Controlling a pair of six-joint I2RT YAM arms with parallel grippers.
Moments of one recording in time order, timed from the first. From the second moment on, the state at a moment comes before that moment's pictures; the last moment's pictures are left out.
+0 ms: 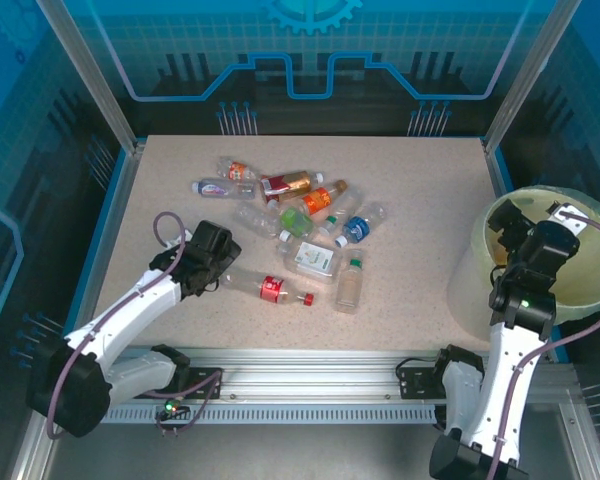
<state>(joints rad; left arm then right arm) -0.39 1.11 0.74 -0.68 -0.28 -1.26 -0.44 0.66 0.89 -0.51 0.12 0.30</state>
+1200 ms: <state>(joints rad) -0.39 1.38 0.64 -0.41 -0.01 -1.49 0.18 0.79 1.05 -0.54 -0.25 0.12</state>
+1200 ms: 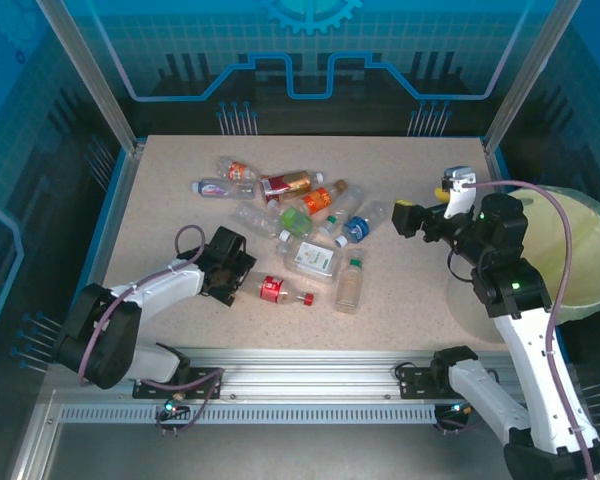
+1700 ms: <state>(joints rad) -0.39 1.36 0.63 -0.32 -0.04 -1.31 0.33 0.88 1.08 -0.54 -0.21 0.09</state>
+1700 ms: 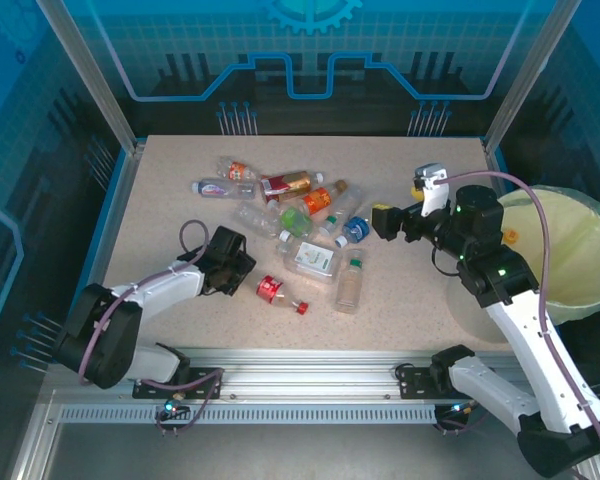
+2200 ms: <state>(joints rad) -0.39 1.12 0.73 -0.09 -0.01 -0.82 0.40 0.94 1.13 -0.54 -0.25 0.06</state>
